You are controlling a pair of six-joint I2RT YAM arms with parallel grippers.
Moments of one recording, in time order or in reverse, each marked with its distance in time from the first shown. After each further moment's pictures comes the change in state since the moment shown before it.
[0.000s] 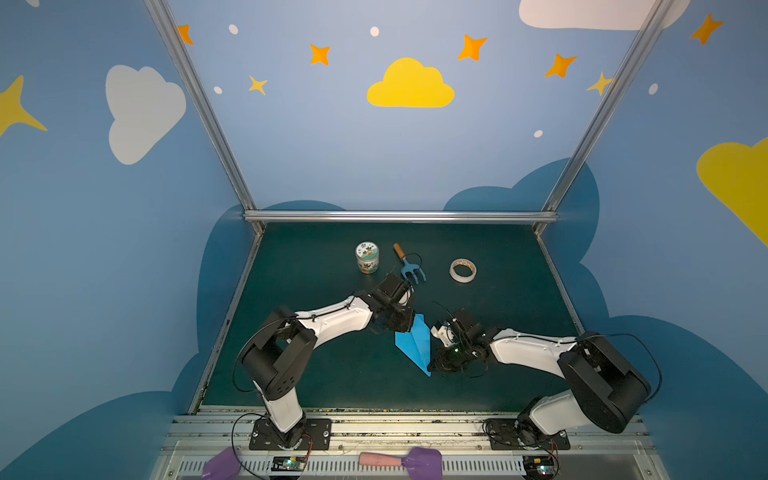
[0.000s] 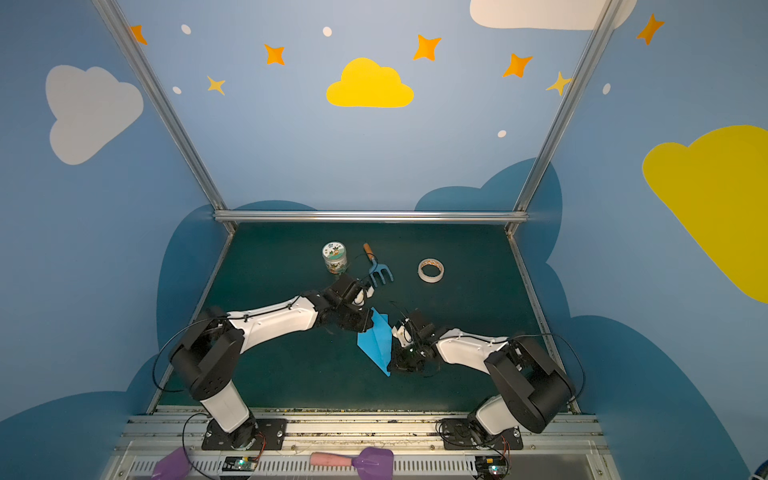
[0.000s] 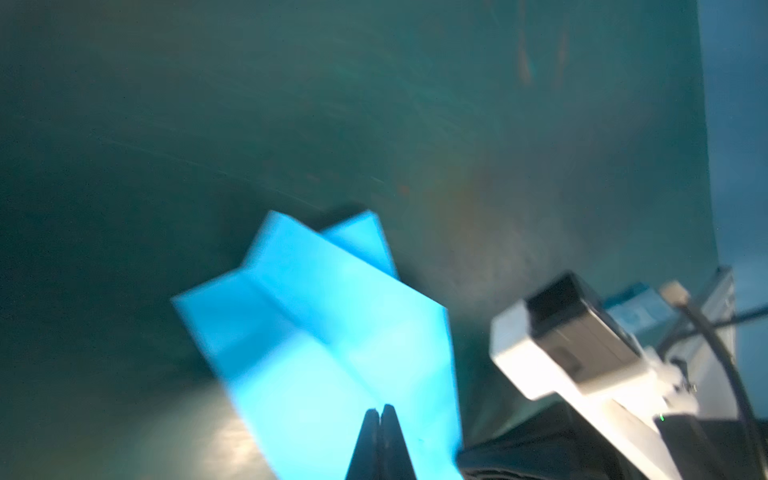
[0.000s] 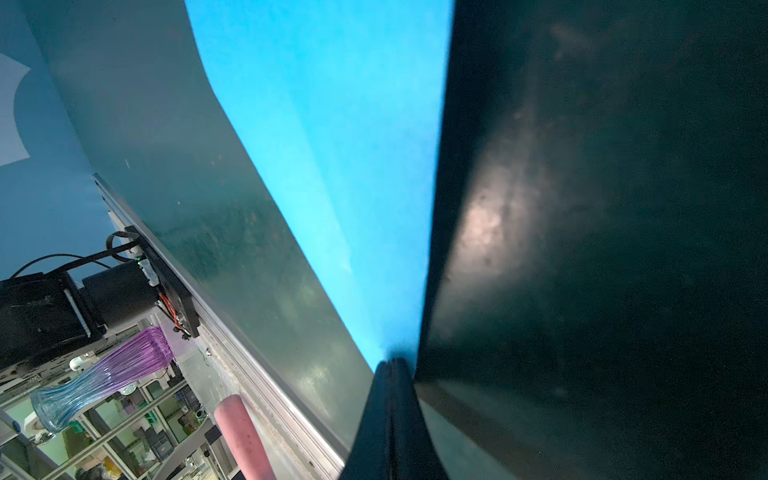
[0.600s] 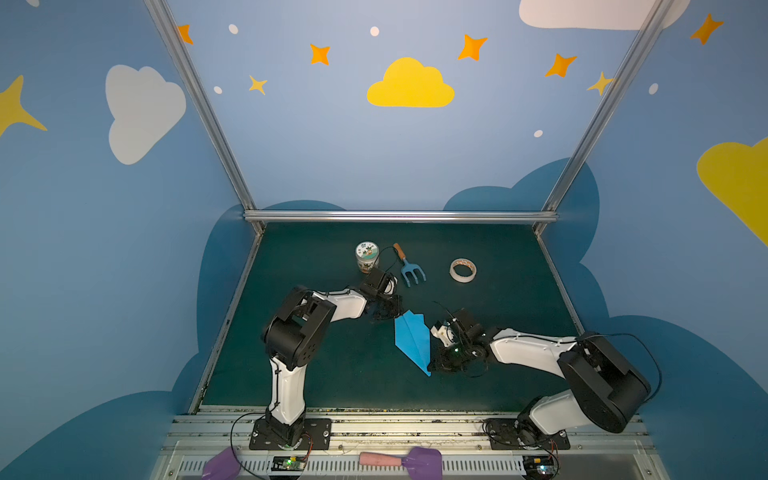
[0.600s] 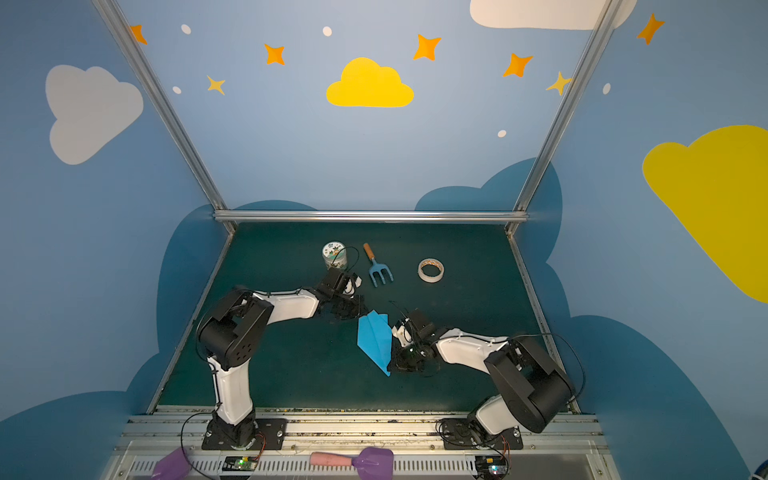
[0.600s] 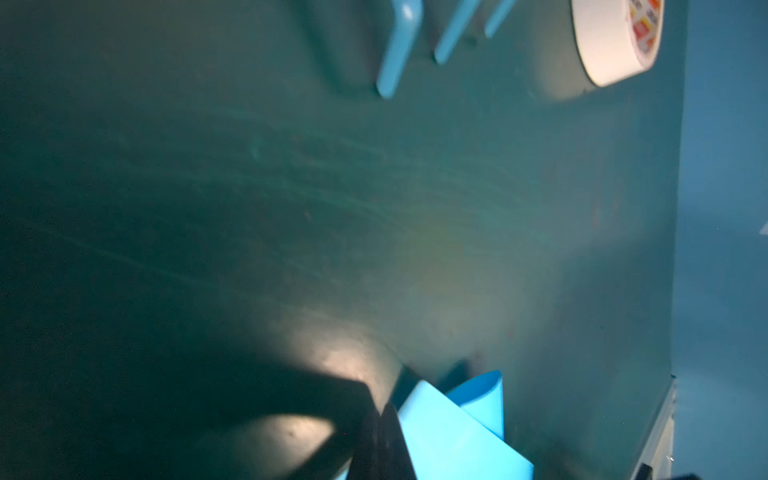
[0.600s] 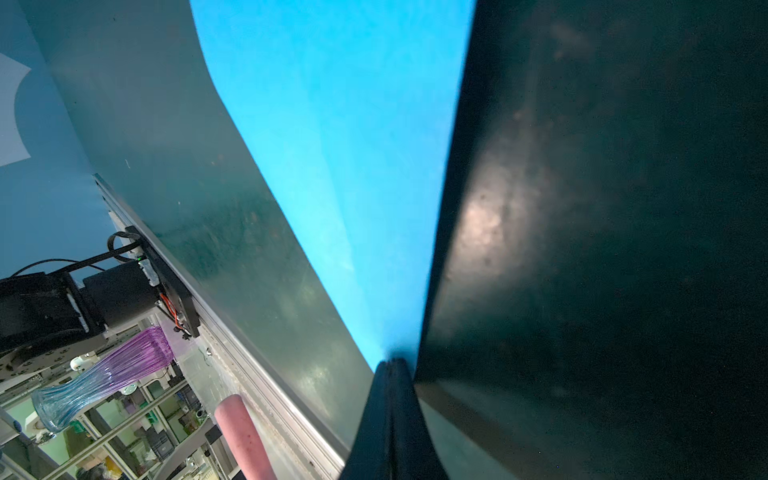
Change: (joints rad) left arm 0.227 0.204 -0.005 0.266 0.075 -0.078; right arm -0.001 -0.002 0.000 0.000 0.000 0.000
